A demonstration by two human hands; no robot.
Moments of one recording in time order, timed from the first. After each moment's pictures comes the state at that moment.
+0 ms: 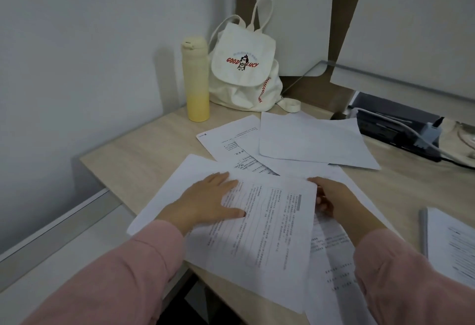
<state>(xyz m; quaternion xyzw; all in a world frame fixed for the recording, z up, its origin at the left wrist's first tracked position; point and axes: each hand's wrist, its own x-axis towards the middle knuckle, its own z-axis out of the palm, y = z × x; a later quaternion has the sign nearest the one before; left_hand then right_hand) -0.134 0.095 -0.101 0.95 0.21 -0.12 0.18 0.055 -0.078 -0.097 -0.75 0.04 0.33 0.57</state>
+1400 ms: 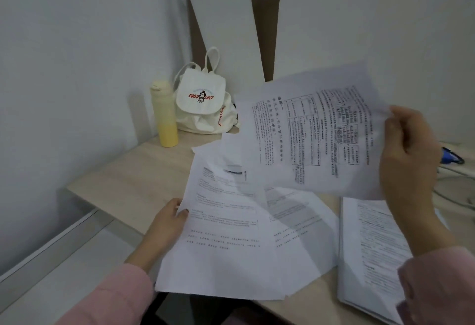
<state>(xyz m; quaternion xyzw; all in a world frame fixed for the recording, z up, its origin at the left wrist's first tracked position) -0.199 0.023 -0.083 0.78 0.36 0.16 0.49 -0.026 -0.247 0.051 -0.72 -0.25 -0.33 0.56</state>
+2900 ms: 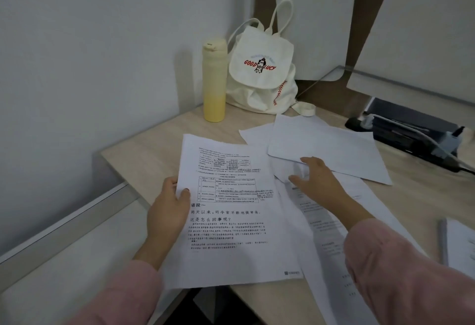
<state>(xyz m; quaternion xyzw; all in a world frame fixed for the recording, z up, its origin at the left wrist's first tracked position) -0.203 0.103 -0.119 0.72 0.51 0.25 0.40 0.038 -0.035 -0.096 -0.90 -0.35 0.12 0.23</state>
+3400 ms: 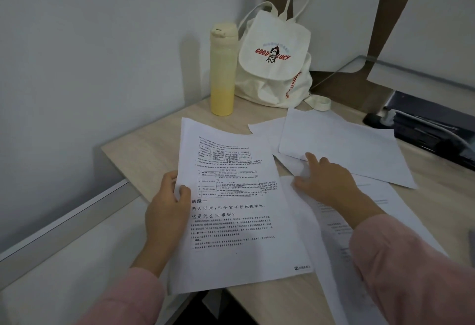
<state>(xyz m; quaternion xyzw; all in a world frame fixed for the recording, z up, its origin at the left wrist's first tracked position) -0.203 0.113 -0.129 0.72 0.52 0.30 0.36 0.045 -0.007 -0.101 -0.91 -0.40 0.01 -0.04</state>
